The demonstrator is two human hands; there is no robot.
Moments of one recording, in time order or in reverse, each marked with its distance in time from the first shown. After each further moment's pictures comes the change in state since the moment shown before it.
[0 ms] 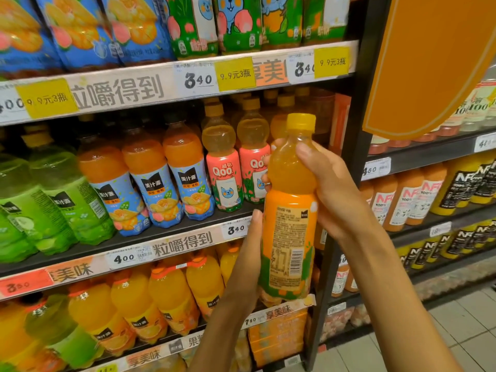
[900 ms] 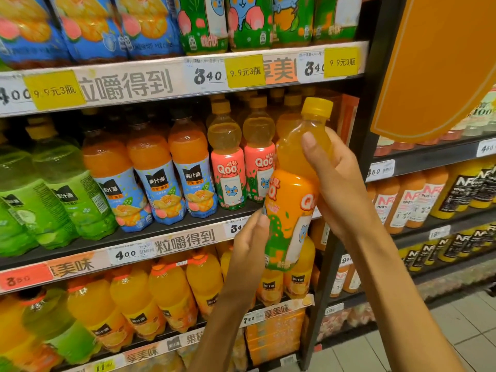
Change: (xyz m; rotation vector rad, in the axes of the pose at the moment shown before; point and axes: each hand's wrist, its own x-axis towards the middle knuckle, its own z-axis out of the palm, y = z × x) left_hand -0.001 0.004 -0.005 0.171 0.137 0.200; right_hand 0.003 0.001 0.005 -0.088 0.121 -0.147
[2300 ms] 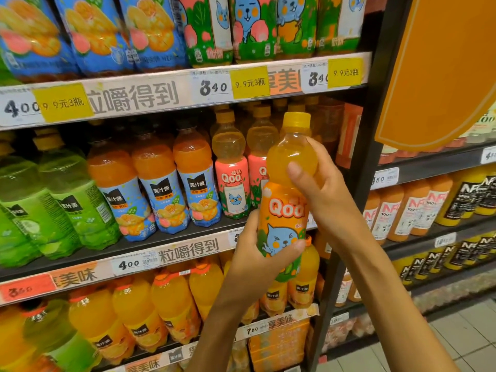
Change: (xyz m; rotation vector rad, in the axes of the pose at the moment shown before) left_hand 0.006 0.015 -0.008 0.221 -0.063 0.080; right_hand 0.001 0.009 0.009 -0.149 -0.054 0.007
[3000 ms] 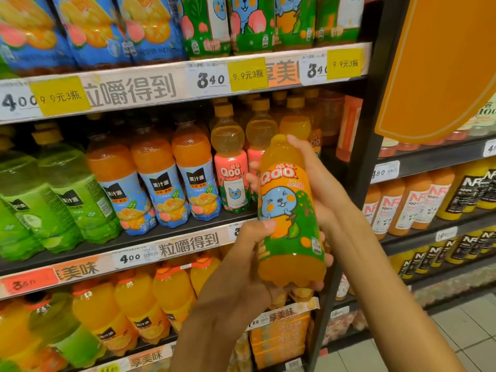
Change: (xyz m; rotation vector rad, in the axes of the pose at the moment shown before) left_hand -0.011 0.055 0.014 -0.502 0.123 -0.366; right_hand 0.026 0.010 0.004 0.572 -0.024 0.630
